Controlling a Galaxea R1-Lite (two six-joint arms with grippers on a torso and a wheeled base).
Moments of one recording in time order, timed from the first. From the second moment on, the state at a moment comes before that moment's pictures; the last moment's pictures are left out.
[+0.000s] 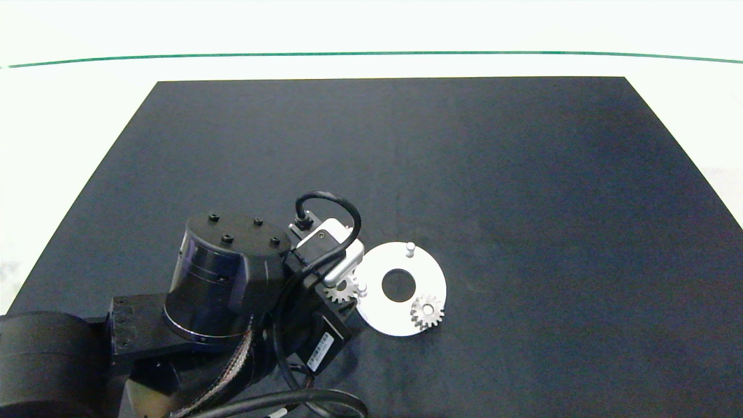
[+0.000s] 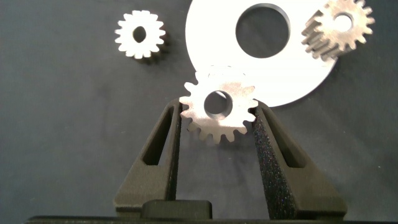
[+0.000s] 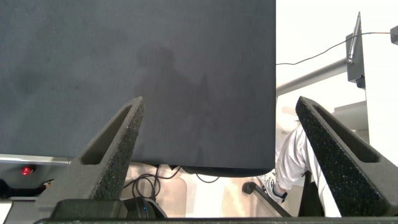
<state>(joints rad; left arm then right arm) -0.87 1.55 -0.78 -0.29 0.35 0.27 0.24 0.20 -0.83 0.83 -0.38 -0.26</state>
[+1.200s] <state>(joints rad) -0.89 1.66 -0.85 -0.29 0.35 0.27 0.24 0.20 -0.83 0.83 -0.38 -0.25</state>
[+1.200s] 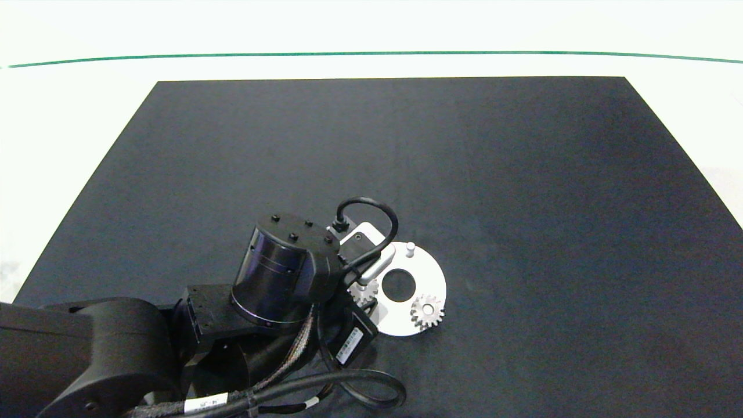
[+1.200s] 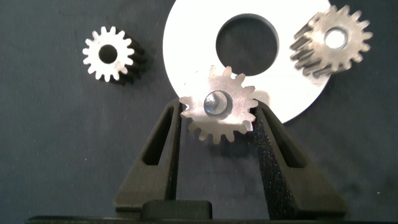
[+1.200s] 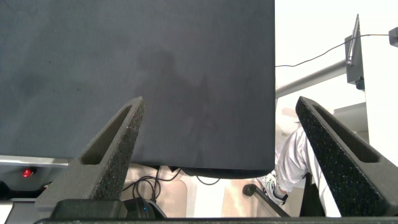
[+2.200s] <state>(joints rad) -0.86 1.67 -0.86 -0.29 0.35 0.28 0.24 0.20 -0.83 0.83 -0.38 -0.26</state>
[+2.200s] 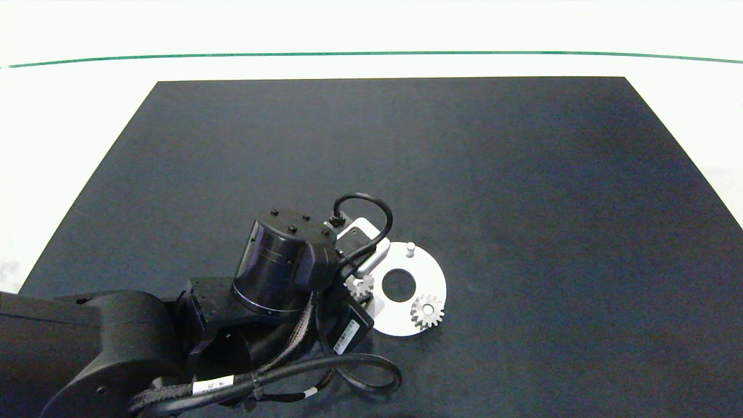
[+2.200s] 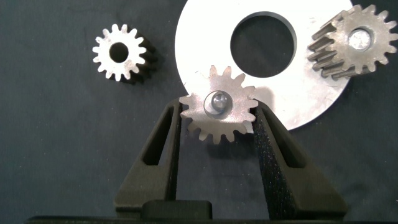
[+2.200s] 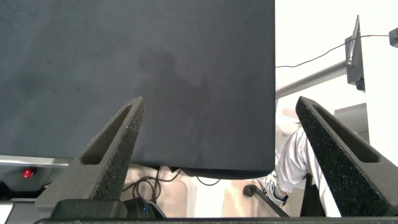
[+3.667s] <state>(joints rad) -0.86 1.70 -0.88 -0.30 0.35 0.27 0.25 0.19 -0.83 0.83 -0.38 -0.25</state>
